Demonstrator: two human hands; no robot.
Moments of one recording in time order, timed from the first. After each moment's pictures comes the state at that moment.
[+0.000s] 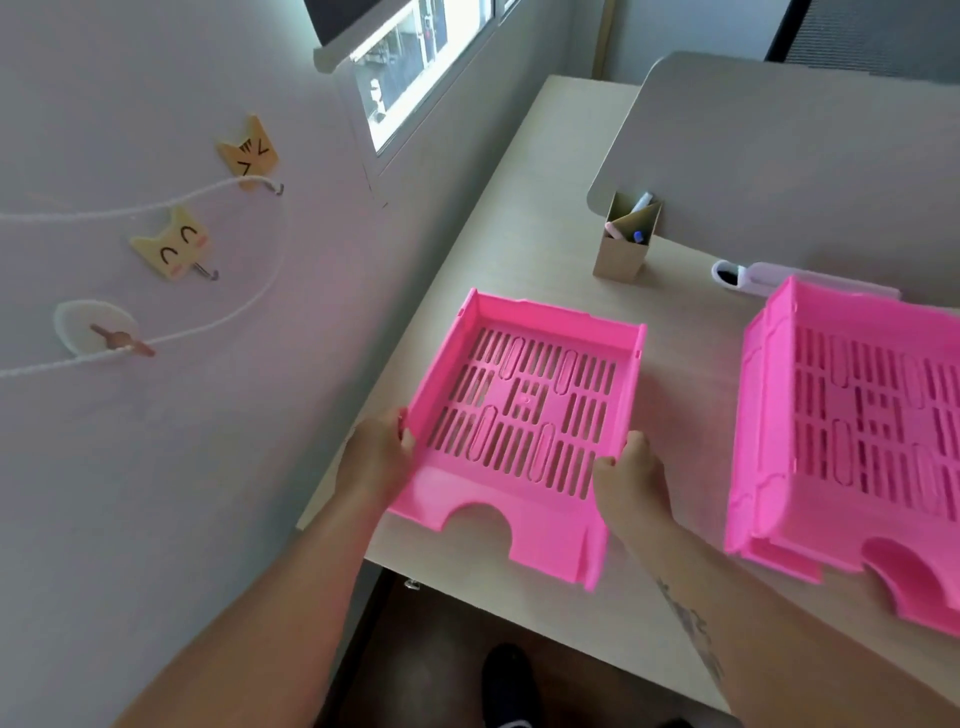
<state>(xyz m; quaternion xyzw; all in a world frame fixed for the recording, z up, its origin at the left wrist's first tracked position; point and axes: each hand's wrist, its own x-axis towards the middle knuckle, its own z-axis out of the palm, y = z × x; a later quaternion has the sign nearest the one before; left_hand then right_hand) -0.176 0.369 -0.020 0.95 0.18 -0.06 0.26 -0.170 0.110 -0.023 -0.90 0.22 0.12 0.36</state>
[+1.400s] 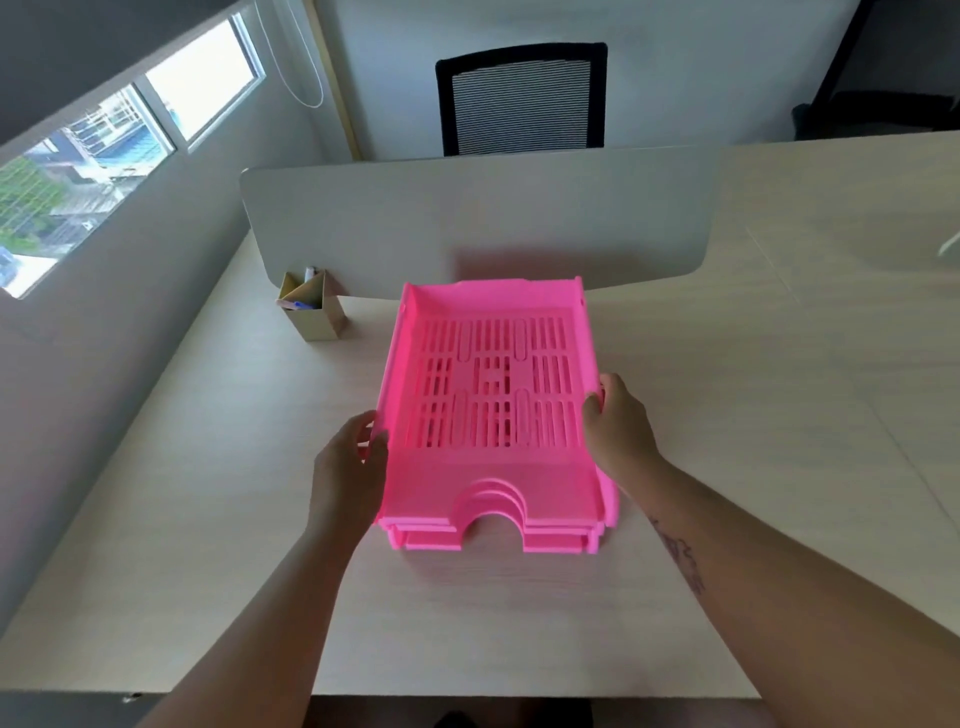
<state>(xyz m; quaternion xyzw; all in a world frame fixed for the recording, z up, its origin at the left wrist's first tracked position) -0.194 -0.023 0.062 0.91 0.08 0.02 0.42 -0.190 -0.296 0.027 -0.88 0.23 -0.03 0.42</state>
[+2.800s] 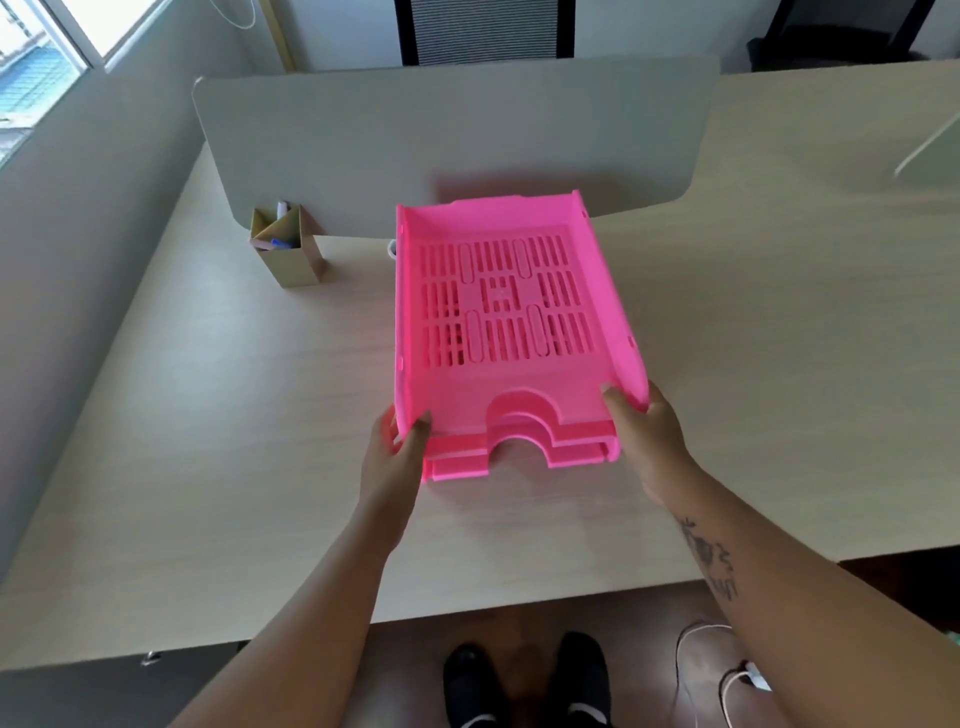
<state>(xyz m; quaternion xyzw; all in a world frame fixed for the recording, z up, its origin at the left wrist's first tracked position) -0.231 0.006 -0.006 0.75 0.07 -0.14 0.65 -0.279 -0.252 0.007 -0.73 0.36 -0.05 0.58</state>
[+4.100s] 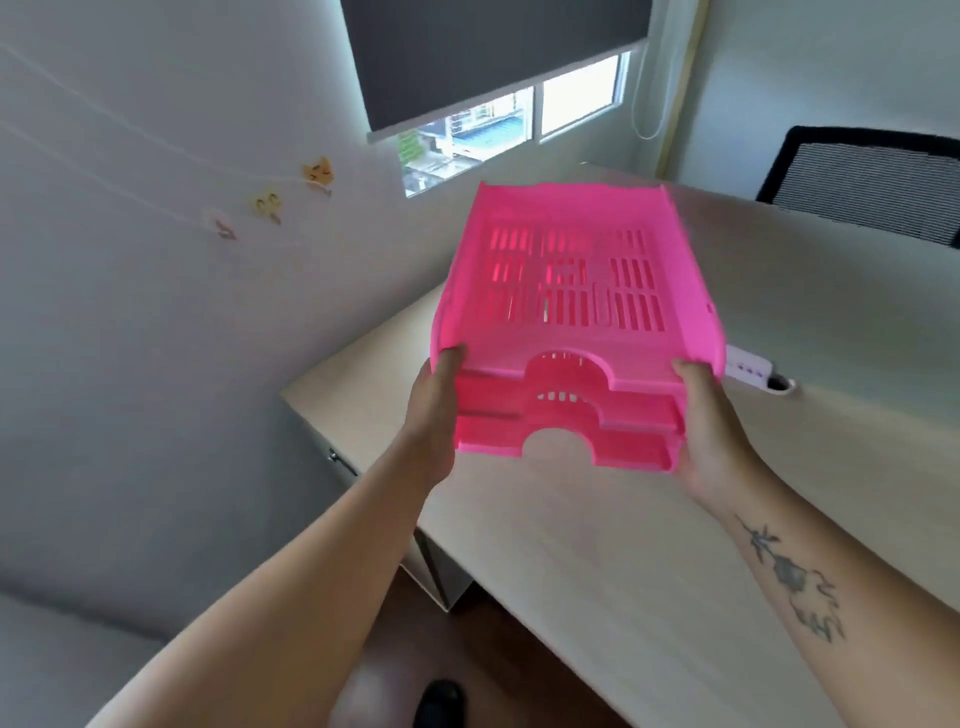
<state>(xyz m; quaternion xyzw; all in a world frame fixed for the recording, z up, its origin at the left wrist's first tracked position) -0.285 0.041 0.099 0.57 0.29 0.13 0.76 -0.198 -0.200 0.097 -0.64 0.04 0.17 0.75</state>
